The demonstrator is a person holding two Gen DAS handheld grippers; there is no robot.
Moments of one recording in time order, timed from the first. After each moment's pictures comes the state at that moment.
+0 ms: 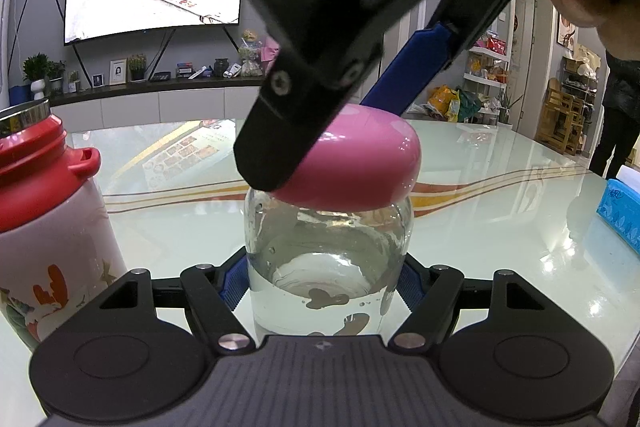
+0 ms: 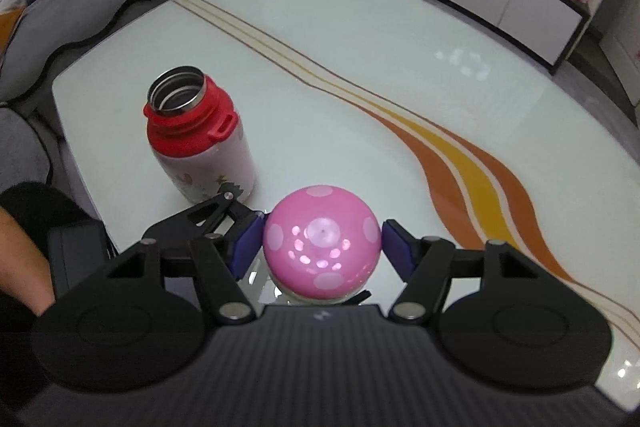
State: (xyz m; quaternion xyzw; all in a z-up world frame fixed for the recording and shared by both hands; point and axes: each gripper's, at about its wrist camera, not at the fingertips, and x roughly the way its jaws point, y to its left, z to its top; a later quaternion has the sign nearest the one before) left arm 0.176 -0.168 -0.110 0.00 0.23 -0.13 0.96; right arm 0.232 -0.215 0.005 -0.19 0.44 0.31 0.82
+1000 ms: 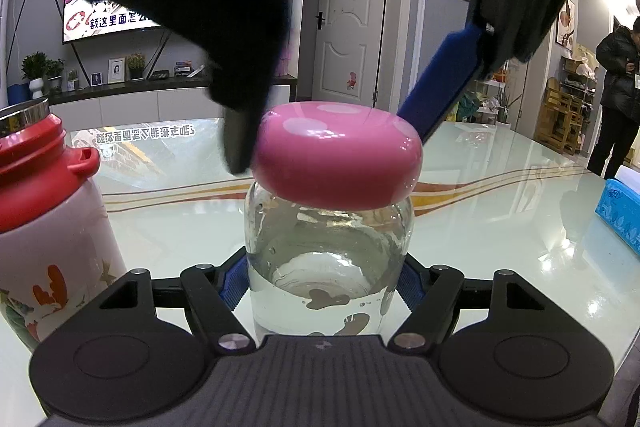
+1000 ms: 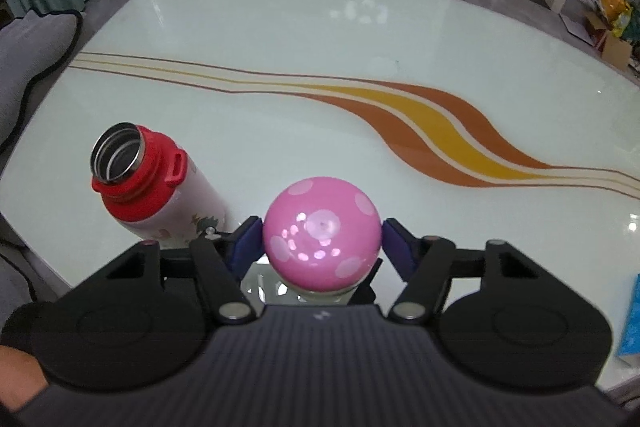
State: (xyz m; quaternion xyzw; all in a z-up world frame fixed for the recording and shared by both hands) left arm 0.176 -0.167 -0.110 0.00 0.23 -0.14 0.96; right arm 0.229 -0.198 0.008 -0.06 0.49 0.13 0.86
